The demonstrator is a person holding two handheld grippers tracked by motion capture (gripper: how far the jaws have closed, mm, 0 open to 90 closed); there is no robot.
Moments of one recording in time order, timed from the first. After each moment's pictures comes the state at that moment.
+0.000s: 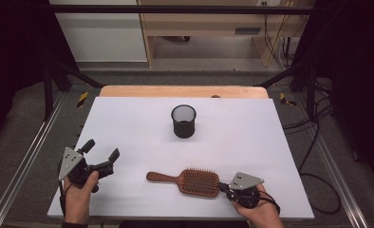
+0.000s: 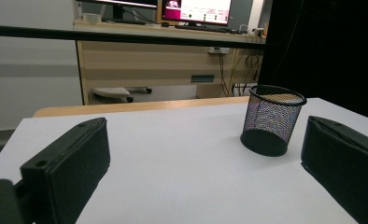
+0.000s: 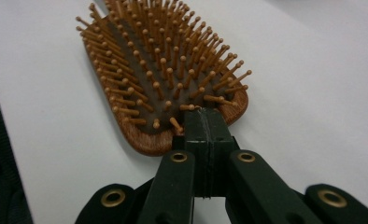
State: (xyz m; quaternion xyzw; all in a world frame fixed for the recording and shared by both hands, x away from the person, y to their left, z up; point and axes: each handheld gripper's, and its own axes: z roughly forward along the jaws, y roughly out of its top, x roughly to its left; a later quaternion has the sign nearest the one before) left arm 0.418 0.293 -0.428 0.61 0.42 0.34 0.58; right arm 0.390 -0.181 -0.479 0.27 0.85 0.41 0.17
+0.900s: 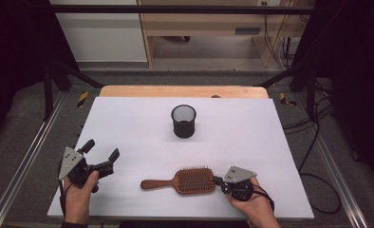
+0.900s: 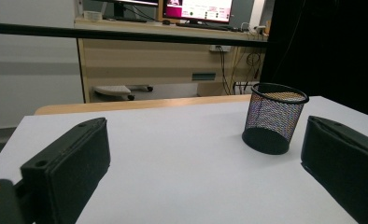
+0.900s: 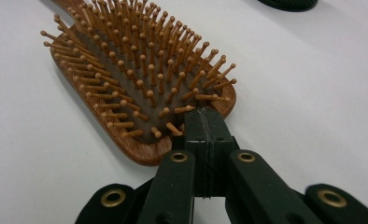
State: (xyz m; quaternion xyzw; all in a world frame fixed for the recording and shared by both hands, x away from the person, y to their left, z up) left arm 0.419 0.294 -0.429 0.61 0.43 0.34 0.58; right arm 0.408 -0.166 -0.479 0.27 0.85 0.40 0.18
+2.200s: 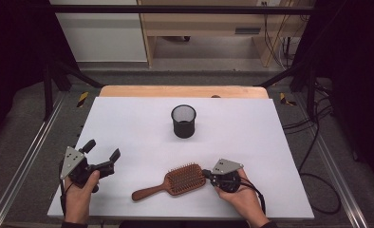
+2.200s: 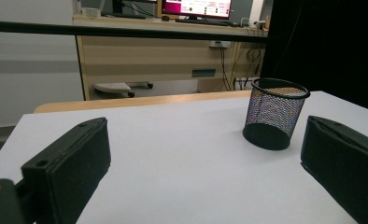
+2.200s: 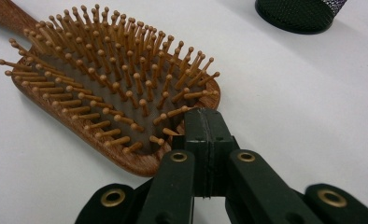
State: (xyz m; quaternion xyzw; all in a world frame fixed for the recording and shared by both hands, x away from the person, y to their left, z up) left arm 0.421 0.292 -0.430 0.62 0.42 0.34 0.57; right arm 0.431 -0.138 -0.481 0.27 0.85 0.42 0.18
